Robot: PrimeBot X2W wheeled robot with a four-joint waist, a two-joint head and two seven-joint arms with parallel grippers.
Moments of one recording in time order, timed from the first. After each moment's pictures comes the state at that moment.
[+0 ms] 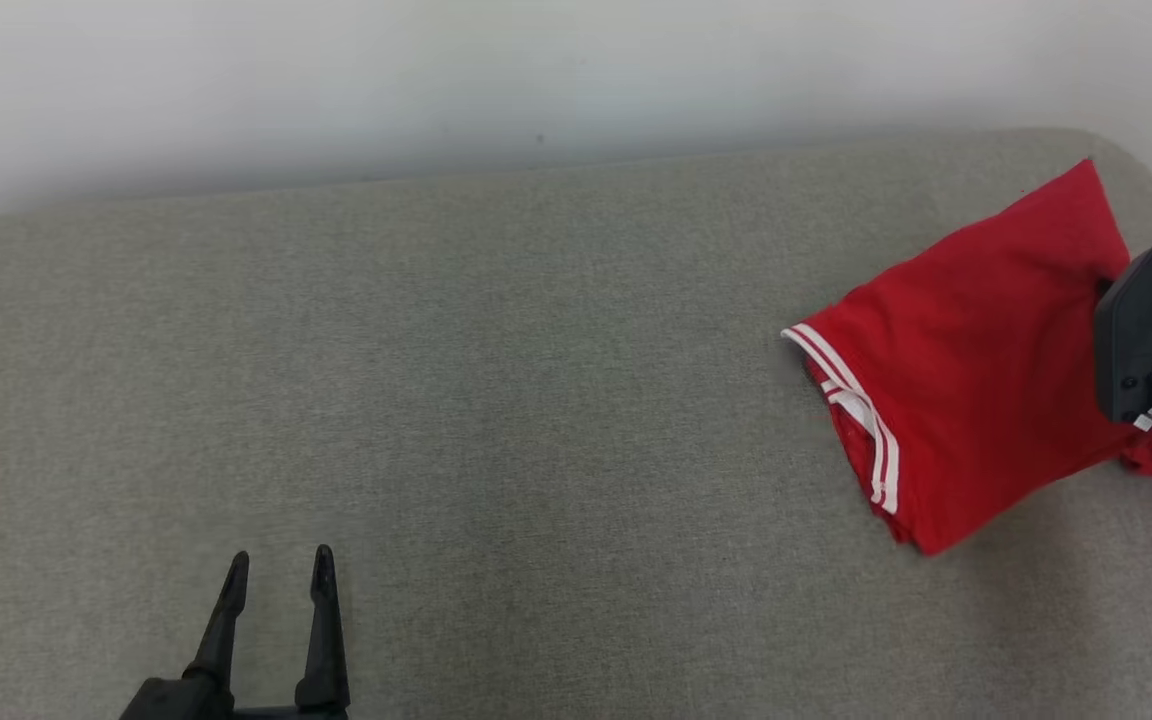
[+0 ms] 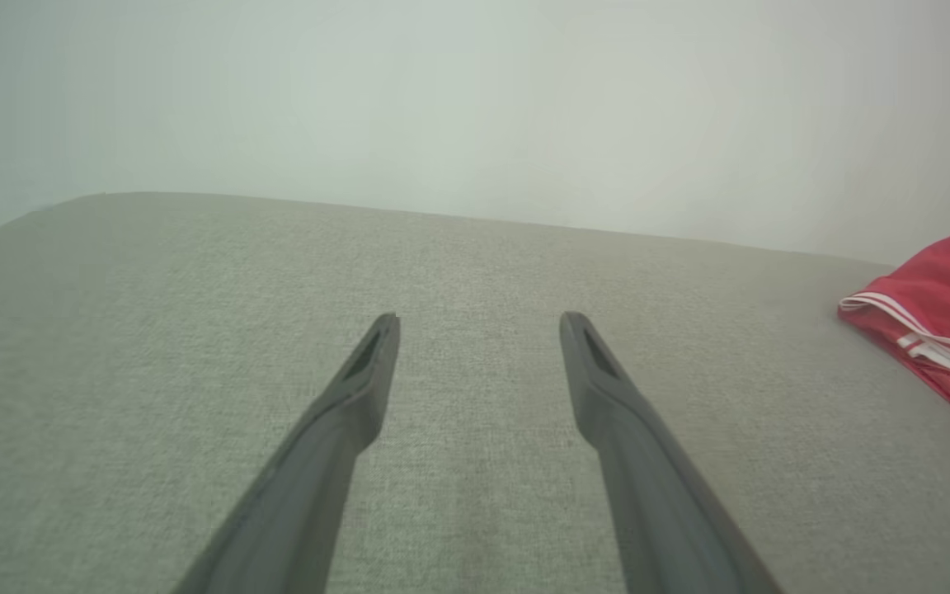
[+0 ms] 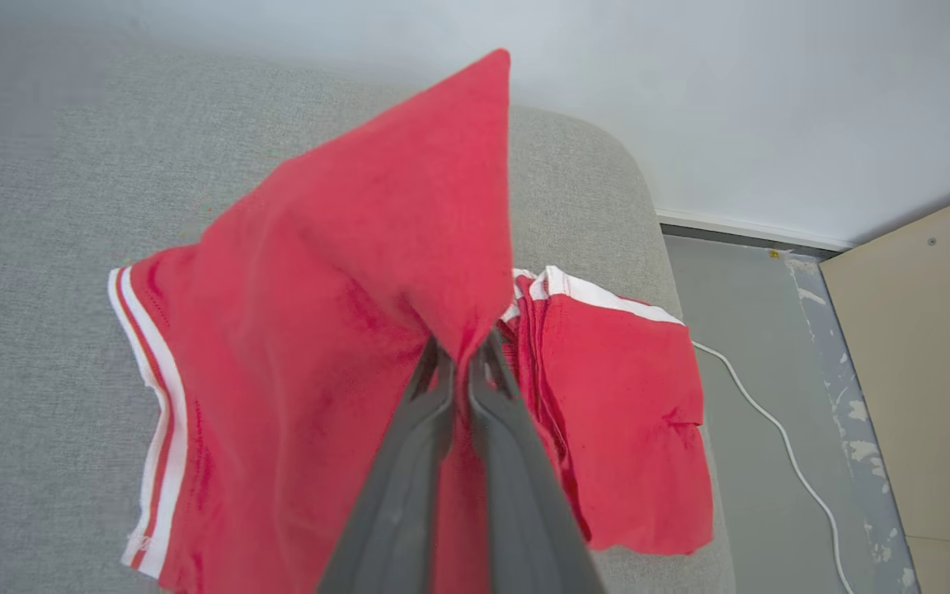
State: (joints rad) left arm 0.01 0.05 -0.04 0.11 -0.22 -0.06 -0.26; right arm -0.67 -0.47 0.10 0.39 0.23 0.13 0.78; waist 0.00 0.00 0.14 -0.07
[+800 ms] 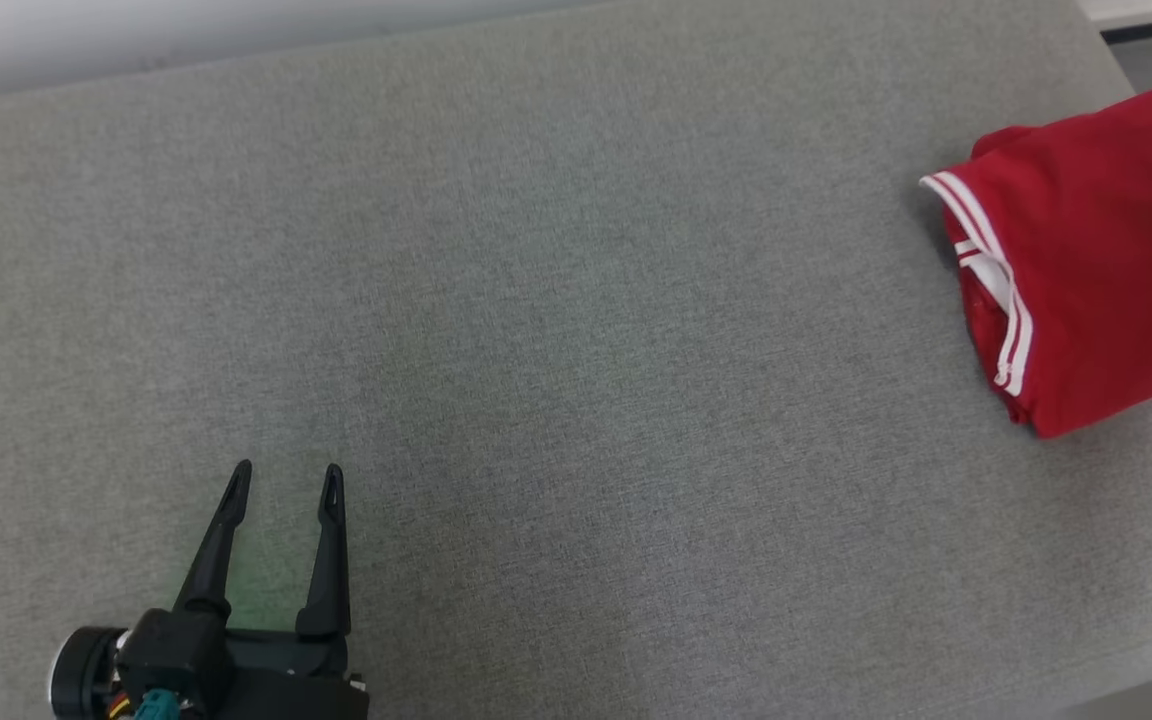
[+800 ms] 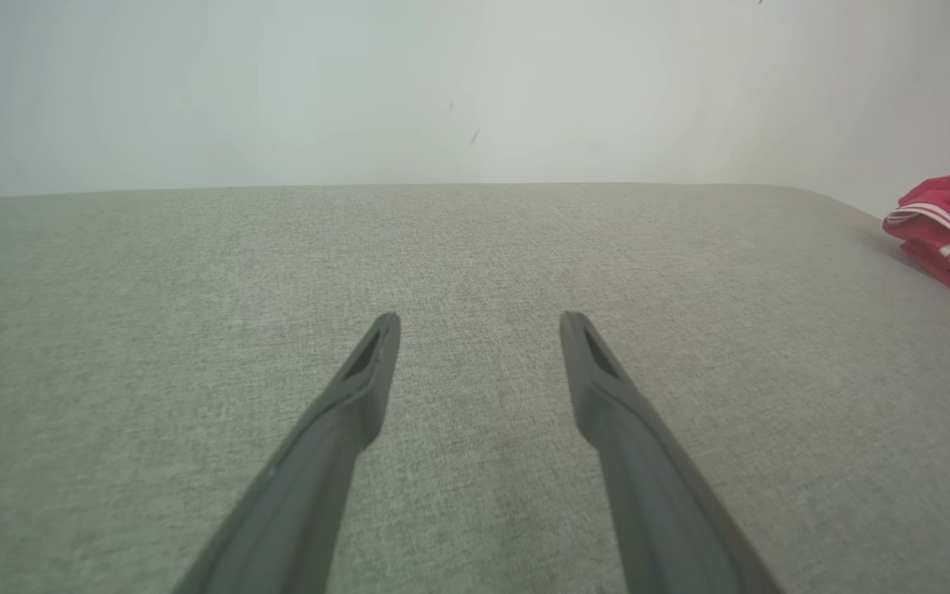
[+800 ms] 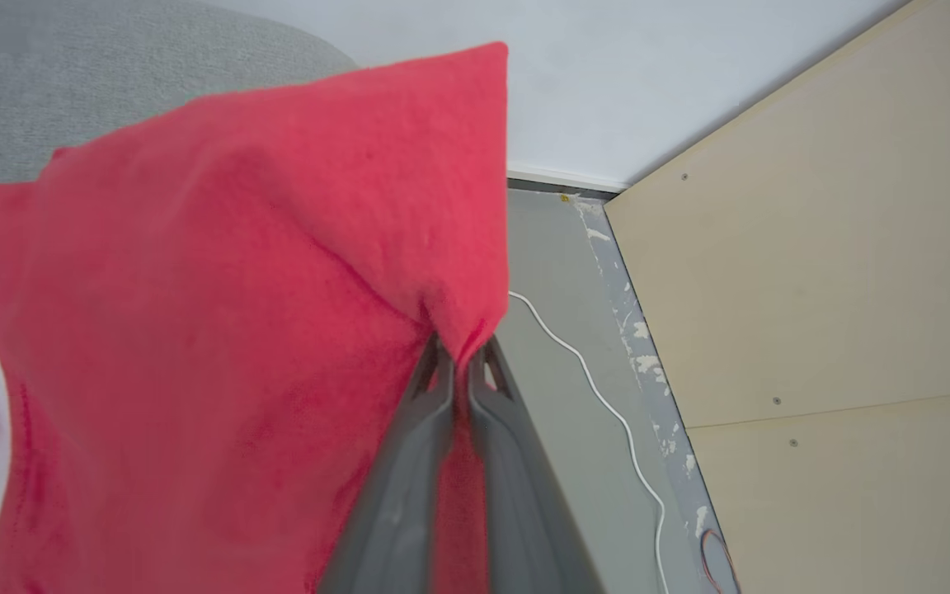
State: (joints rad) left arm -0.09 0.06 -0.04 0.07 -0.12 -0.12 -0.26; right arm -0.78 -0.62 0.04 0.52 0.10 0.13 0.58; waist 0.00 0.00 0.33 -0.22
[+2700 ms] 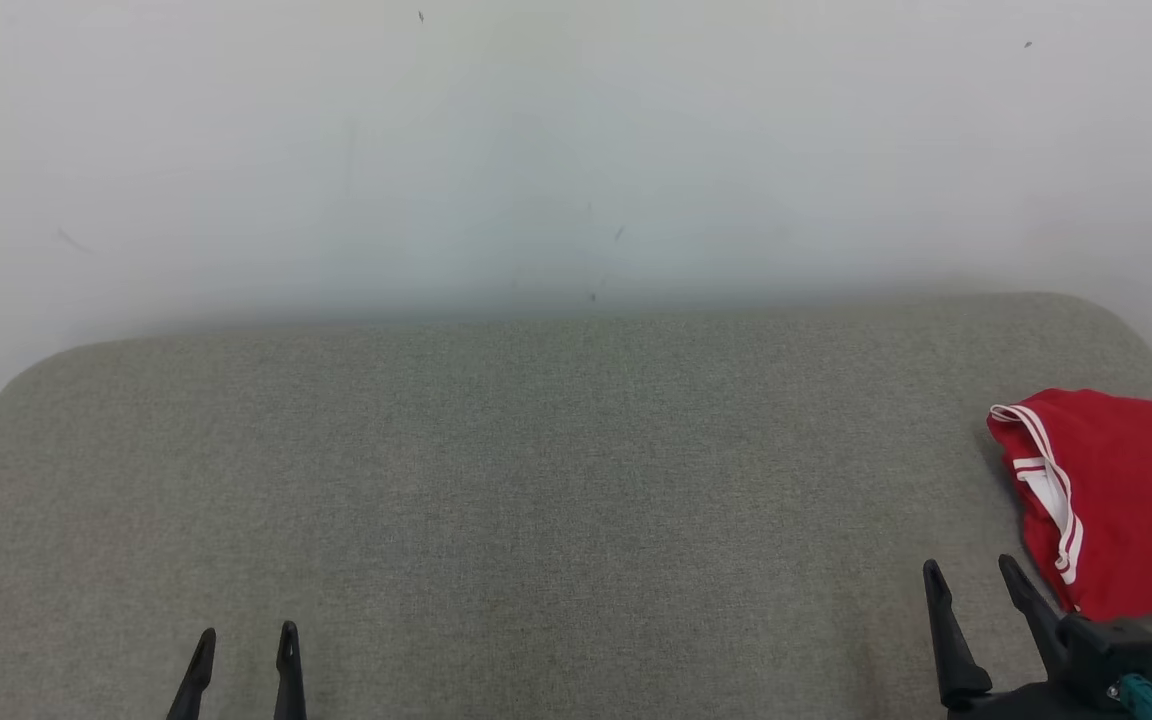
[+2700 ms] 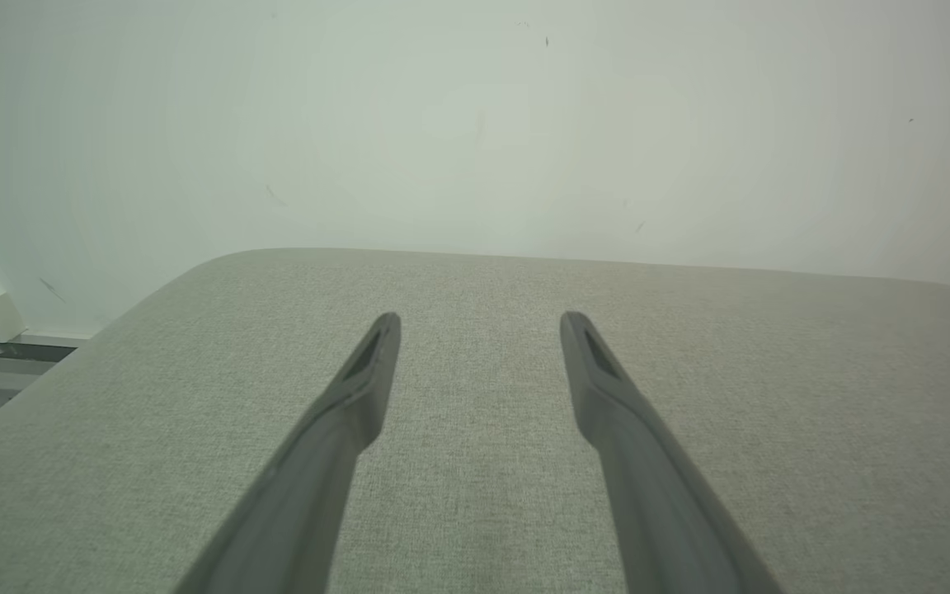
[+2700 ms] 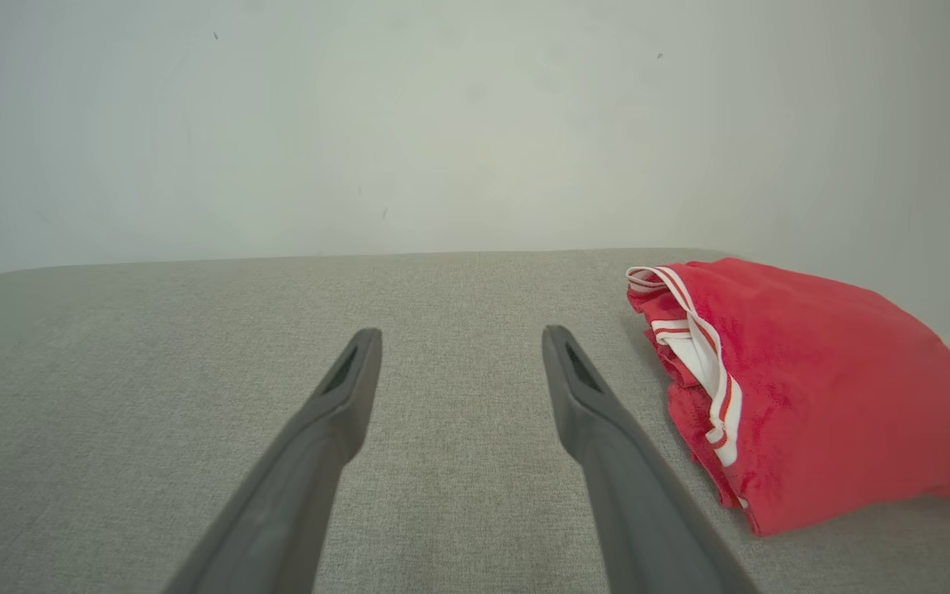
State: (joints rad) left arm 0.06 0.06 0.05 0.22 -0.14 -0.11 -0.26; right arm 0.01 -0.12 -0.03 0.18 0.14 0.13 -0.07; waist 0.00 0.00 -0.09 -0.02
